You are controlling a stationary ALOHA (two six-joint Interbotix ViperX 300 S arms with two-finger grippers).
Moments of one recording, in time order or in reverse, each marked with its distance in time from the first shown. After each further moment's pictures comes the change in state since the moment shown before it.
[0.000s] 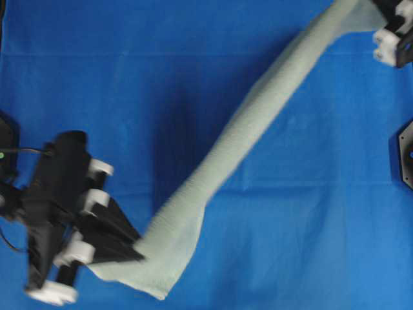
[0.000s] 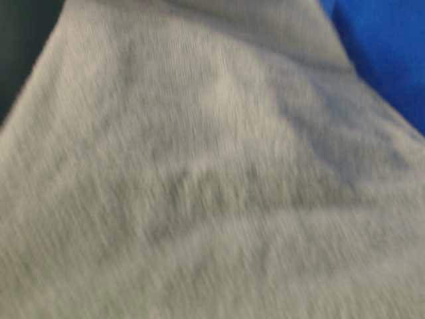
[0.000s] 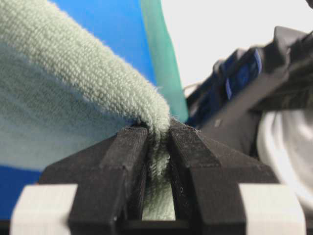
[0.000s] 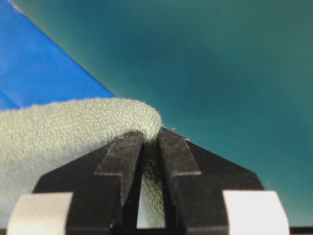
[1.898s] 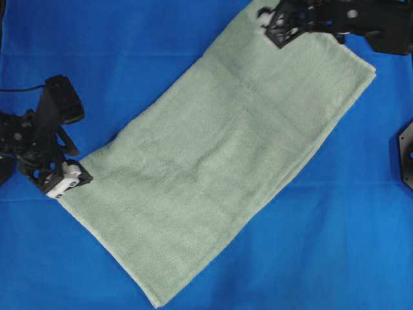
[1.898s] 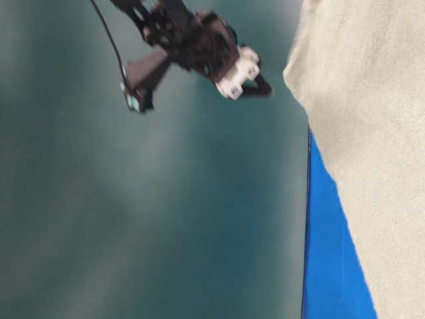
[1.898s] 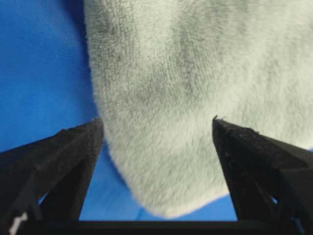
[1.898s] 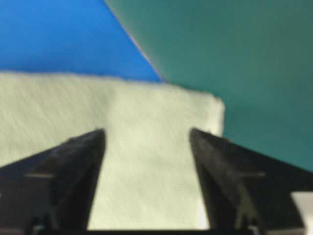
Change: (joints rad) left arm 0.331 -0.201 0.620 0.011 0.129 -0.272; right arm -0.385 0.825 -0.167 0.054 -0.443 -0.173
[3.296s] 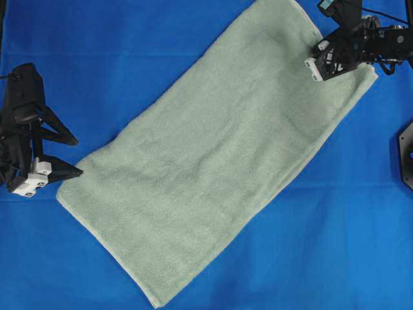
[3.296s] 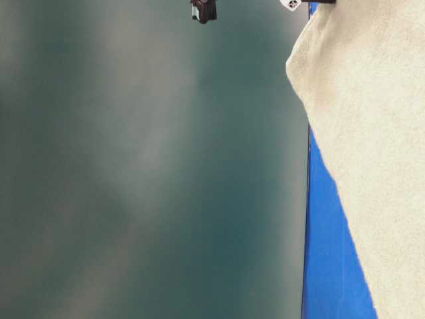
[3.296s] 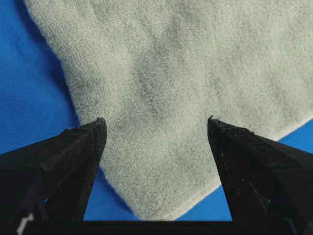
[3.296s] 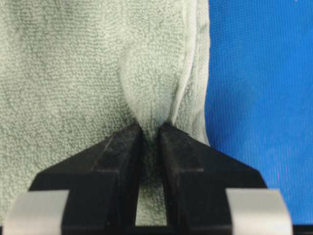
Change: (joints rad) left arm 0.000 -0.215 0.021 0.002 -0.044 0.198; right arm -0.155 -0.031 0.370 0.244 -0.252 0.014
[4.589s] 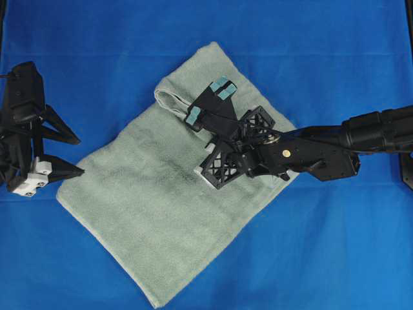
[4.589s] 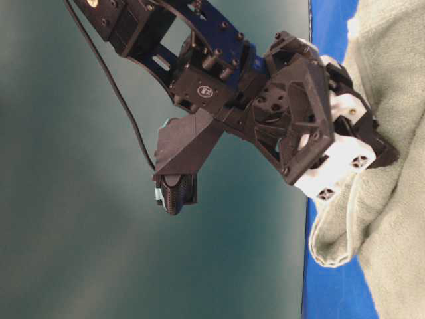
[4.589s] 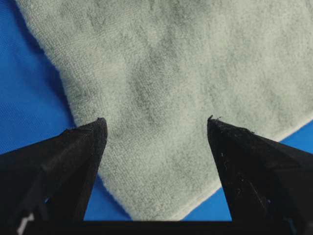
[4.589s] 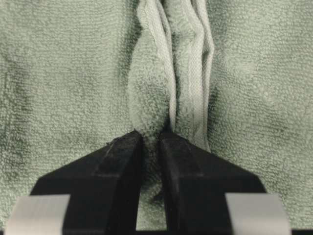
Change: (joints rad) left arm 0.000 -0.002 -0.017 0.000 0.002 0.018; right arm 0.787 0.298 -0.611 0.130 0.445 0.325
